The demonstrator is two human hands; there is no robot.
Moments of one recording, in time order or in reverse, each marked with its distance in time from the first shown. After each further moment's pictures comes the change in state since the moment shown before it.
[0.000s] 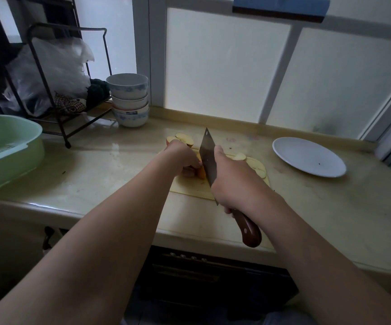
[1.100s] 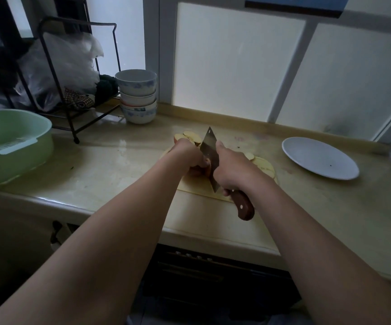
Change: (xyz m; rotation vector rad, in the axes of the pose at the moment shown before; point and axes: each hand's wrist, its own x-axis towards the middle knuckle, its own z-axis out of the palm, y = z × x) left_hand -0.004 -0.004 0.000 -0.072 -0.022 0.055; right_hand 0.047 -0.001 0.003 0.145 -0.065 0.006
